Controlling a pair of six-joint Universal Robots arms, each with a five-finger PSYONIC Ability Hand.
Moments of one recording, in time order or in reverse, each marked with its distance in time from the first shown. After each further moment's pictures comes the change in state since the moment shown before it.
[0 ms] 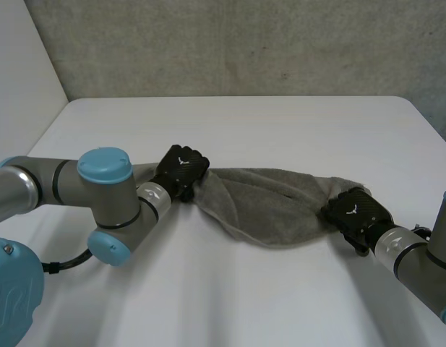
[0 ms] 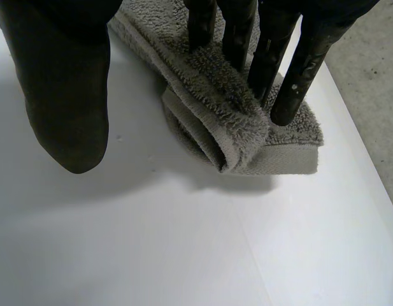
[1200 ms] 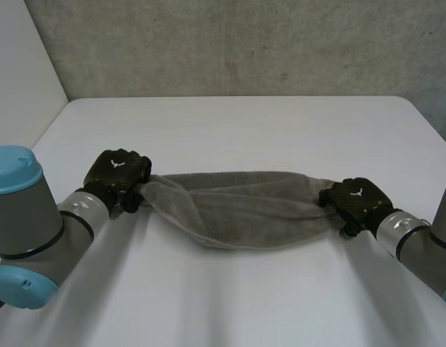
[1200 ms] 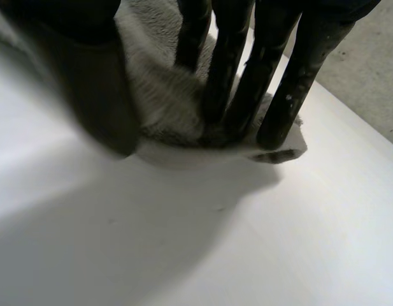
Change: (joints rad) left arm 0.147 0.520 -0.542 -0.020 -0.081 -0.125; right arm -0.017 0.036 -0.108 0.032 -0.059 0.399; left_hand 0.337 0.422 0.493 0.471 0.410; right_hand 0.370 0.385 0.352 0.355 0.357
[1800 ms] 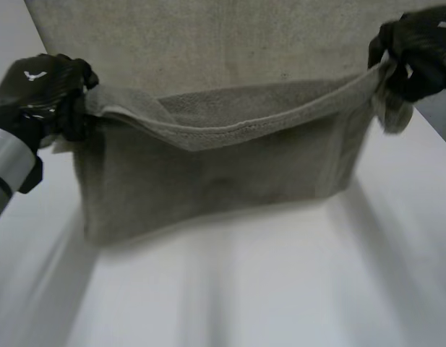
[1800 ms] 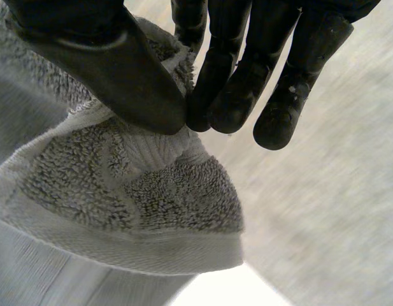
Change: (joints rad) left arm 0.093 0.440 0.045 -0.169 0.007 -0.181; right arm -0.048 -0.446 -0.480 0.543 -0.116 0.253; left_hand 0.000 0.010 0.001 0.000 0.004; right_hand 0.397 0.434 0.489 0.486 0.487
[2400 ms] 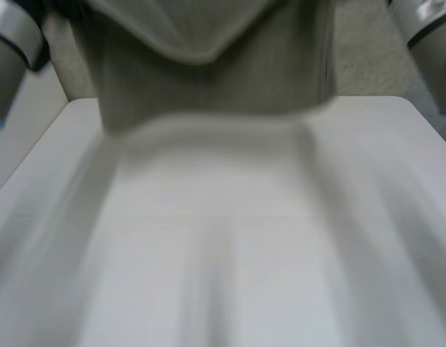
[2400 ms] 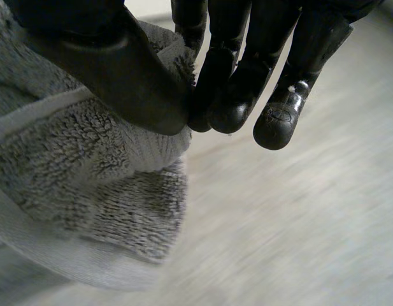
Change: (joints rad) left arm -0.020 -0.444 0.769 0.005 -0.030 -0.064; right arm 0.250 0.300 -0.279 -0.805 0.122 -0.301; left_hand 0.000 0.009 0.003 0.000 0.005; right_hand 0.010 -0.002 0.000 0.000 0.004
